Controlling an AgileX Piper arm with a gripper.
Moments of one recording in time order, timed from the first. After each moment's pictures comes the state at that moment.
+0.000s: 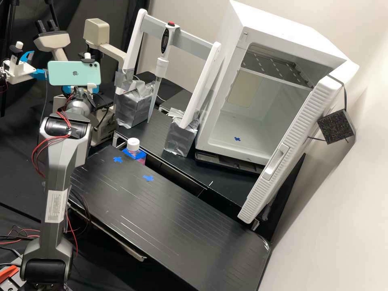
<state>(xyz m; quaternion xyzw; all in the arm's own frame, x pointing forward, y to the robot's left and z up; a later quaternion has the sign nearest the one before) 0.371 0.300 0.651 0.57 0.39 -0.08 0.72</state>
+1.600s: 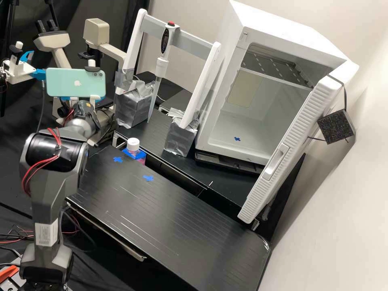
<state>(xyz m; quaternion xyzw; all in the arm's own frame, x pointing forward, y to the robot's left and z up) 0.281 0.238 0.745 0.63 0.40 -0.04 0.66</state>
